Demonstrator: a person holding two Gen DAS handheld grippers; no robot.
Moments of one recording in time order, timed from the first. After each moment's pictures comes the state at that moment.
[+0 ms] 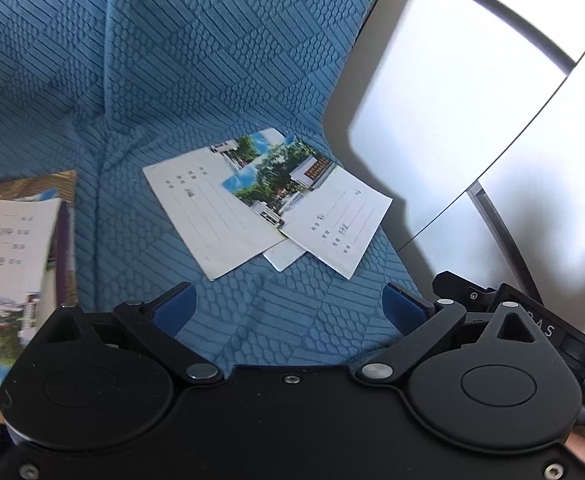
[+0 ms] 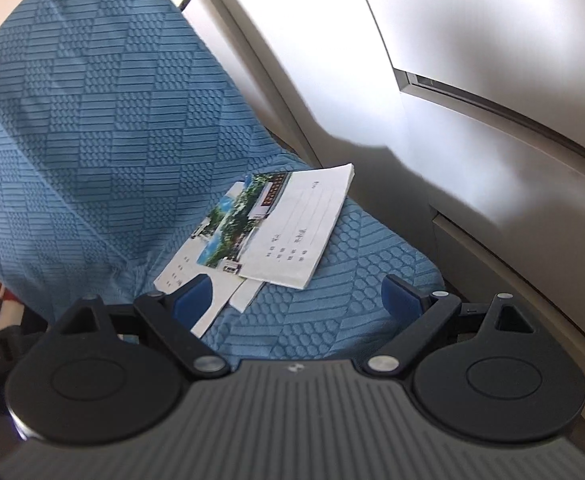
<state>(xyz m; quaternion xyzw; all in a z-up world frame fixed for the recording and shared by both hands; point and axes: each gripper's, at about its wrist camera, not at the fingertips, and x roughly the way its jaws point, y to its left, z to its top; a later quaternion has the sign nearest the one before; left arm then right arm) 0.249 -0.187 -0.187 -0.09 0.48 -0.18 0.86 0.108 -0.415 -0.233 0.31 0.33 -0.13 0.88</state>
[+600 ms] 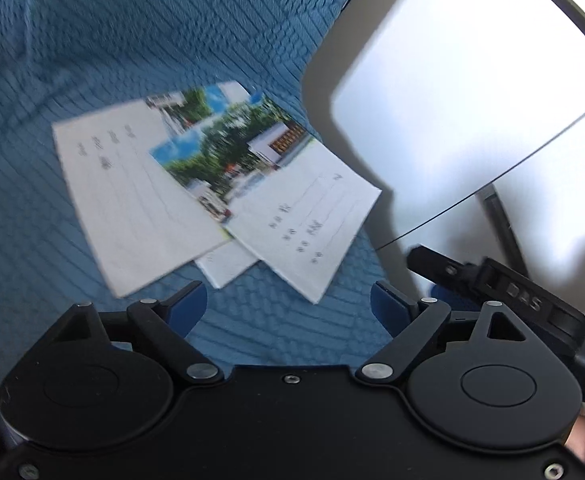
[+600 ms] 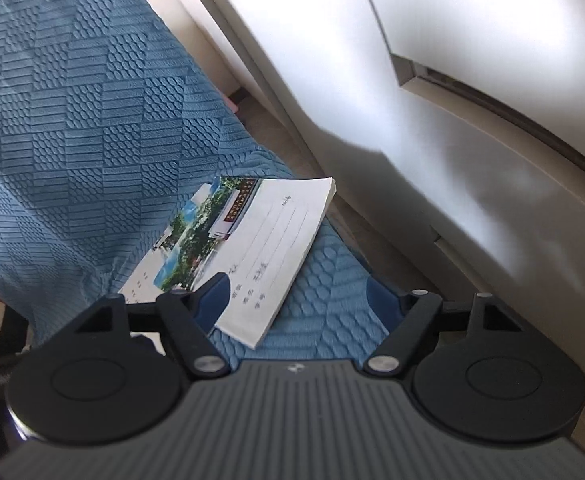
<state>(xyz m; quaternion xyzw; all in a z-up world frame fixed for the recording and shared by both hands) 0.317 -0.238 -0.263 -0.16 0.53 -0.21 0.81 0.181 -0.475 -0.271 0.30 0.37 -0.09 0.87</state>
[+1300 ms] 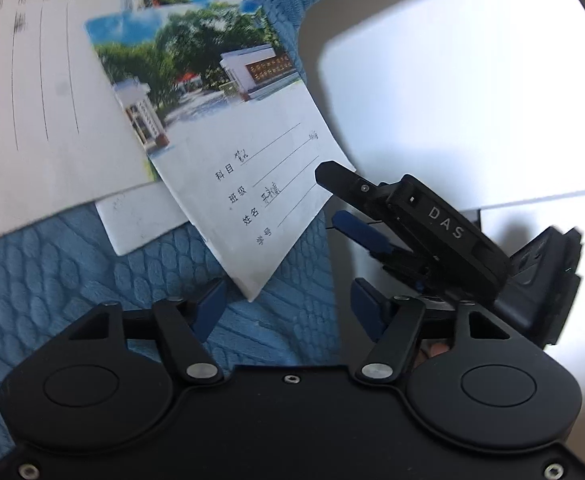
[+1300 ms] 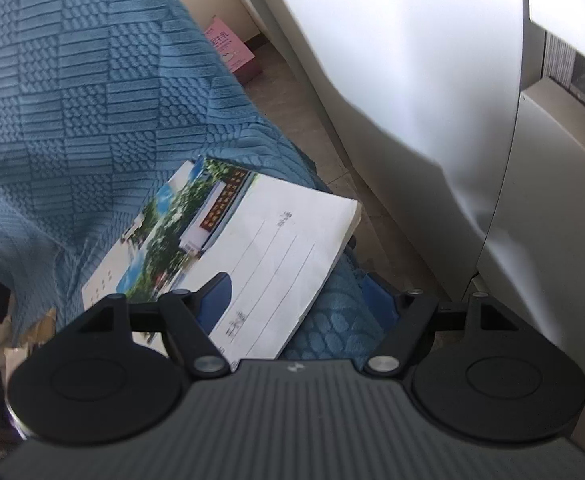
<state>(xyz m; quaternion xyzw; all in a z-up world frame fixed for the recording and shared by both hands) 0.353 -0.256 -0.336 -0.33 0.60 -0.26 0.69 0.271 -0.497 -0.320 0.27 0.44 -0.04 0.85</state>
